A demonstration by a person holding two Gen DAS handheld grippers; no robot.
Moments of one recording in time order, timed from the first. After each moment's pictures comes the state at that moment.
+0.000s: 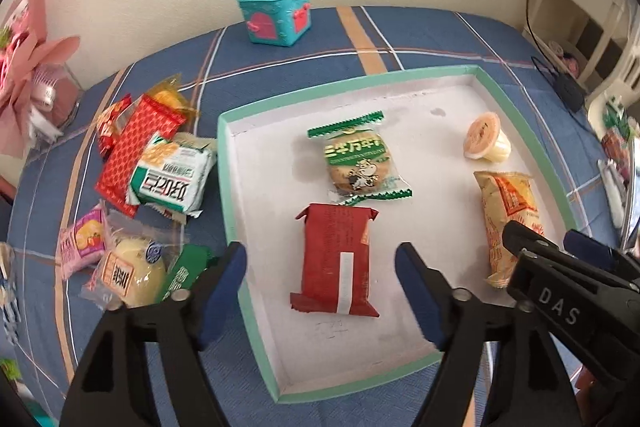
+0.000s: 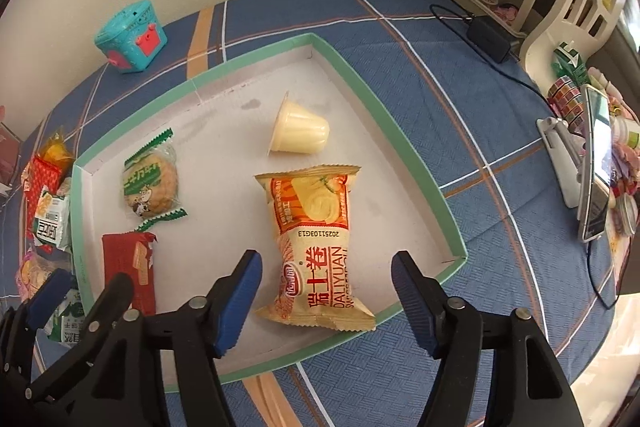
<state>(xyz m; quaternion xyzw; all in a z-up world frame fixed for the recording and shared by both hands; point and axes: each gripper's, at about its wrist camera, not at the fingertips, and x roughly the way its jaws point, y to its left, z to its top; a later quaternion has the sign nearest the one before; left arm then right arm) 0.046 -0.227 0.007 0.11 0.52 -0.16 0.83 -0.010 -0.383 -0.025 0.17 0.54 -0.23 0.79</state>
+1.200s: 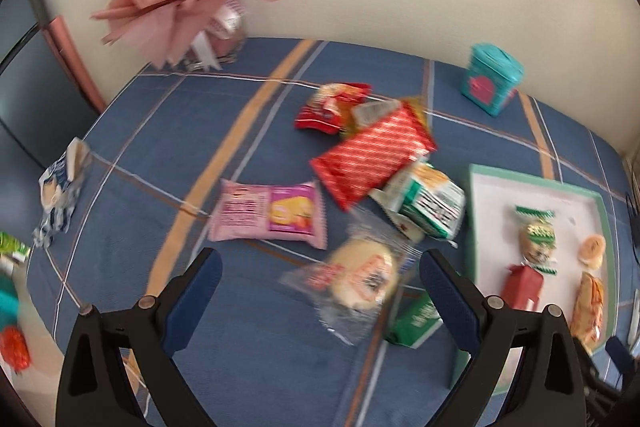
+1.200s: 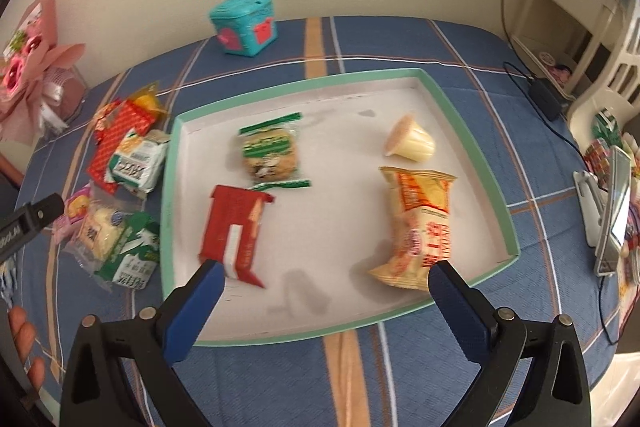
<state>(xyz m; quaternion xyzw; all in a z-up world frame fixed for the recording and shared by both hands) 0.074 -0.044 0.039 -0.01 0.50 0.04 0.87 -0.017 -0.290 -0.003 0.10 0.51 -0.12 0.85</state>
